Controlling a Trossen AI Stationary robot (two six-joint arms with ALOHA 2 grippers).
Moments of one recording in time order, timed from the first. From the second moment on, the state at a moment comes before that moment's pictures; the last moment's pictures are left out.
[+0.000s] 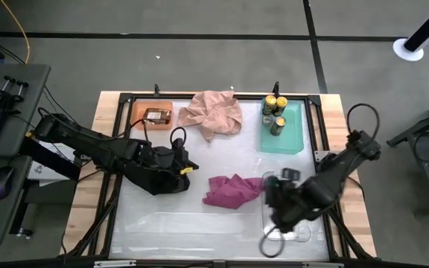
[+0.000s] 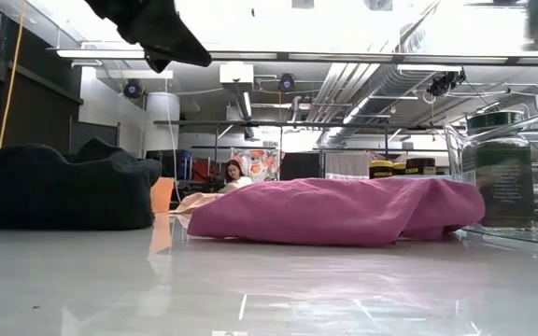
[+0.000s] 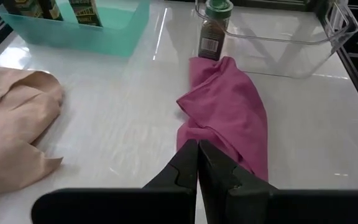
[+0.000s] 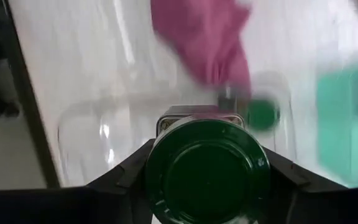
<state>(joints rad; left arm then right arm) -0.23 1.24 0.83 -0.20 -0.26 -0.21 0.68 1.70 1.78 -1.54 0.24 0.84</state>
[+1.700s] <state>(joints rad) -0.22 1.24 0.83 -0.17 -0.28 -0.23 0.68 1.53 1.06 -1.20 0.32 0.81</state>
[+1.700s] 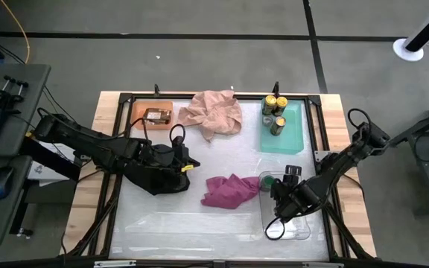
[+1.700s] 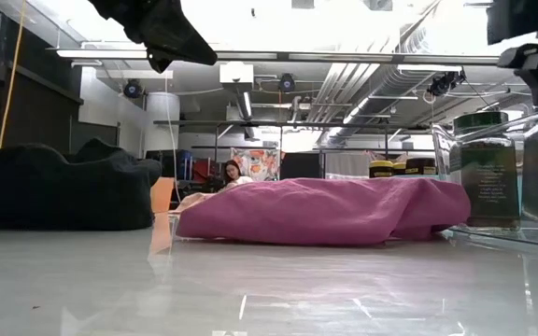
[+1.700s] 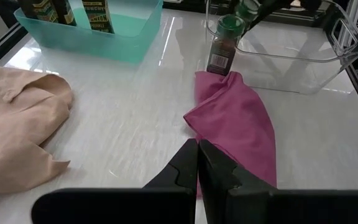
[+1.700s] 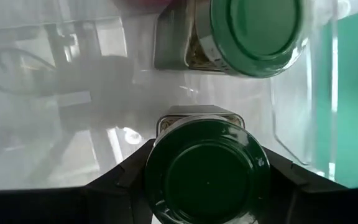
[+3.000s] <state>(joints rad) -0.22 1.24 0.83 -0.17 -0.28 -0.25 0.58 1.33 0.96 -1.13 0.23 0.67</state>
